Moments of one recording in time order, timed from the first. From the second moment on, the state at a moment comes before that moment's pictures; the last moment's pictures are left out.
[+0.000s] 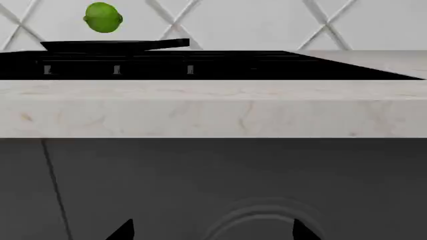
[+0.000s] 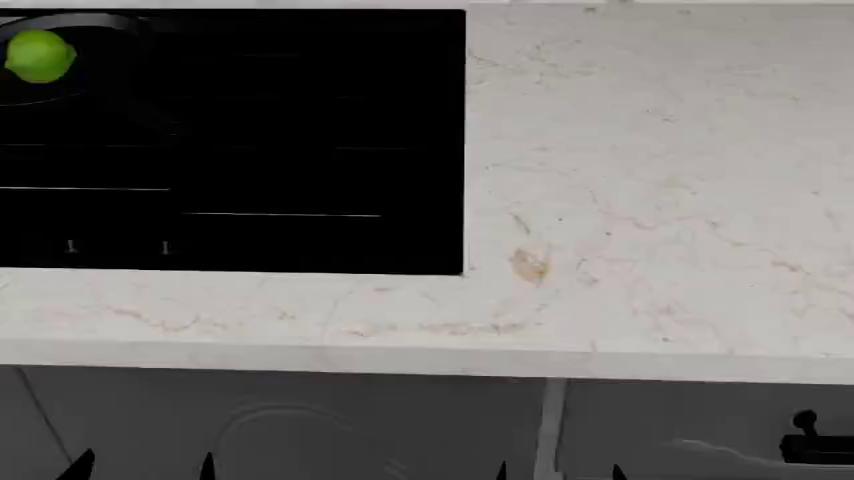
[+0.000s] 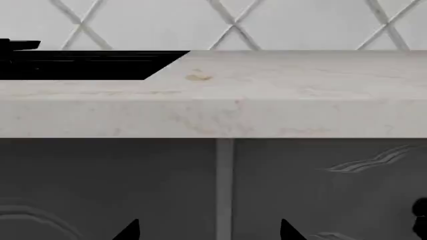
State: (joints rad) left arm 0.00 0.00 0.00 0.00 0.00 0.00 0.00; right arm 0.00 0.00 0.00 0.00 0.00 0.00 0.00
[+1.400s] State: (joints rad) left arm -0.80 -0.40 -0.23 0.82 -0.90 -1.27 -0.78; right arm 1.05 0.04 -0.31 -0.88 -0.82 1.31 -0.59
